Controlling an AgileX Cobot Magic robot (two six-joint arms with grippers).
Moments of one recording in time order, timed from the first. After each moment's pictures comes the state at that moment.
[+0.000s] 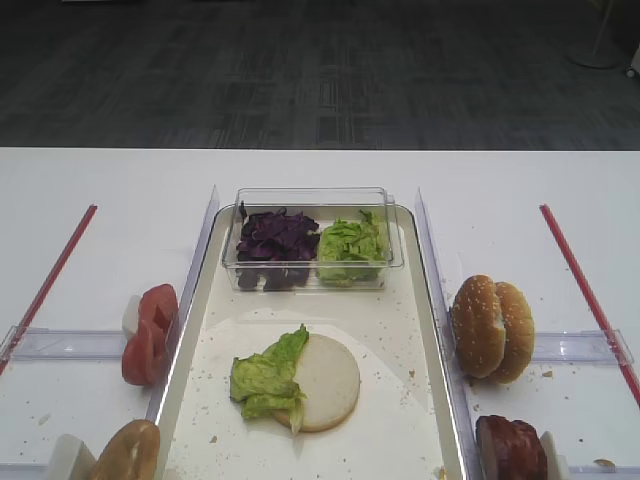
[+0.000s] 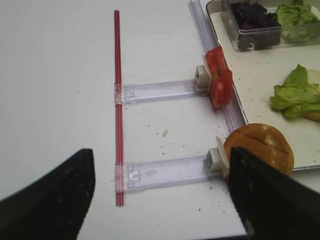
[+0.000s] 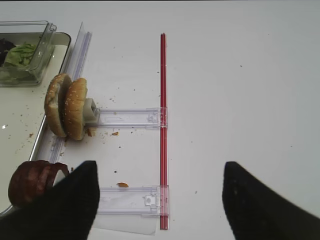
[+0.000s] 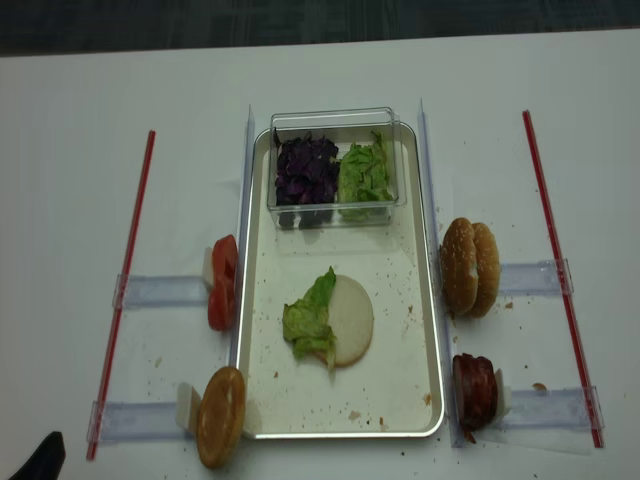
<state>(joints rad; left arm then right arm) -0.03 -0.02 -0.49 -0.03 1.19 -0.02 0.01 -0.01 -0.48 0.03 1.14 0.00</state>
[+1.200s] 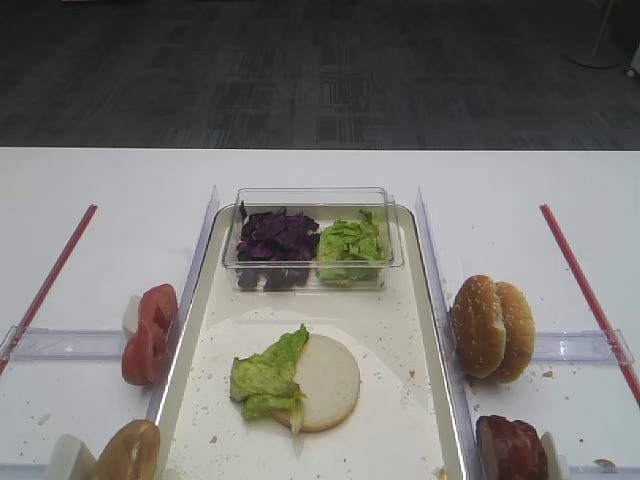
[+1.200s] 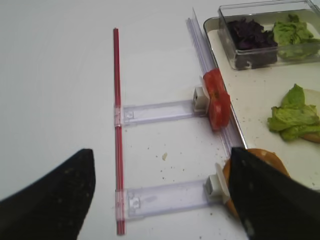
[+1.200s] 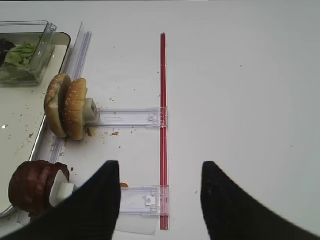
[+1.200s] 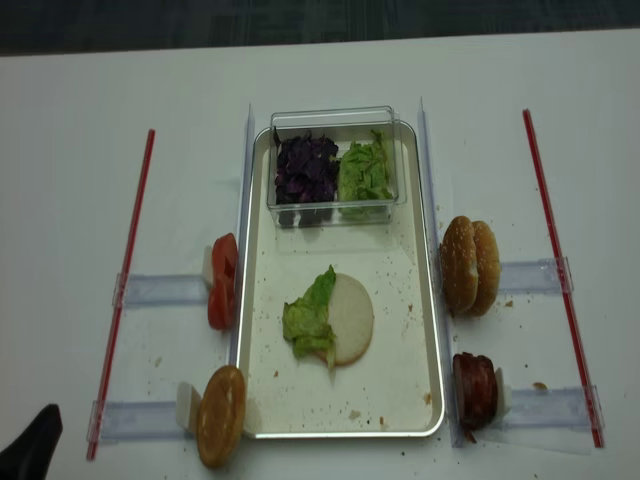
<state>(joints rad) -0.03 0.08 -0.52 -0.04 1.10 -0.01 0.01 -0.01 -0.48 0.03 1.14 0.00</state>
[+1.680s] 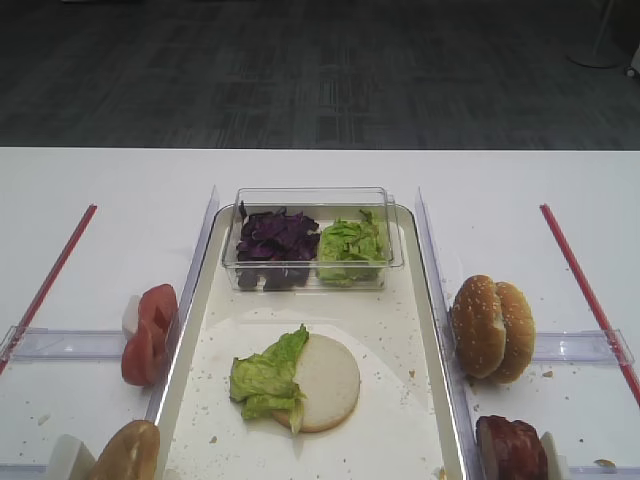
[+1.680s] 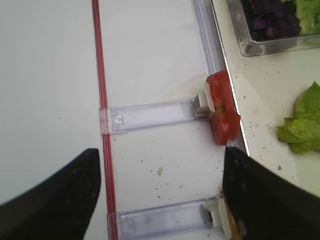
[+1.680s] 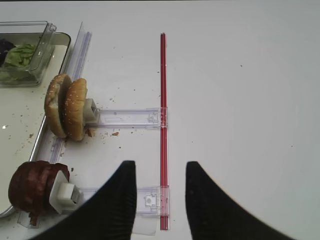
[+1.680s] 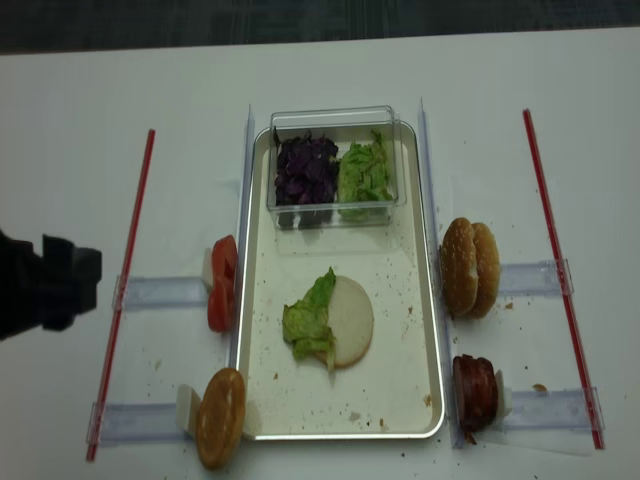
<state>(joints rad) -0.03 0.81 -0.75 -0.09 0.93 0.07 0.01 -0.01 -0.48 0.03 1.14 0.01</state>
